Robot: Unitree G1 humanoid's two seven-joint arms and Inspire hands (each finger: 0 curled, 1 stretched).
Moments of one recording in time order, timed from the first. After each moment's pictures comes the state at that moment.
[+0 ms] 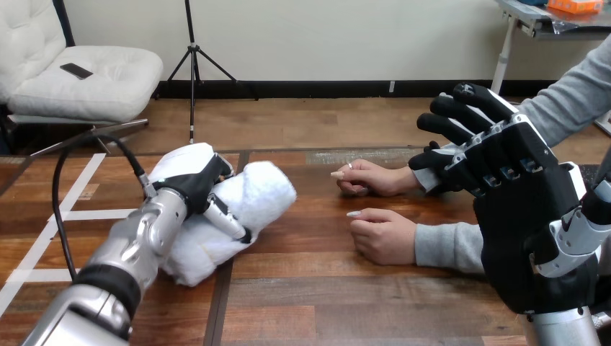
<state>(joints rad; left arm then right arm) -0.78 0.37 -0.42 1.14 0.57 -0.19 0.08 0.24 -0.08 -0.06 -0.30 0.48 -0.37 0.43</state>
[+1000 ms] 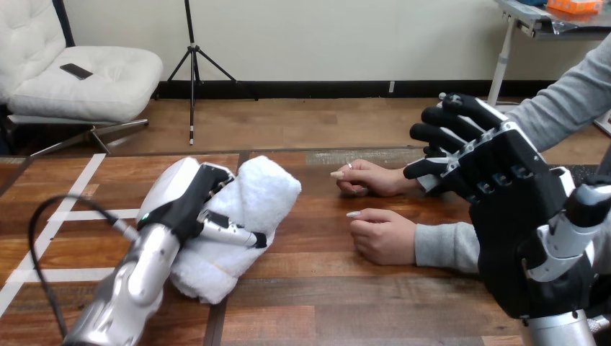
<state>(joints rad) -0.42 0.38 -0.24 0.69 0.40 -0.21 0.09 0.25 -0.08 -0.06 -0.28 0.43 -0.37 0.44</state>
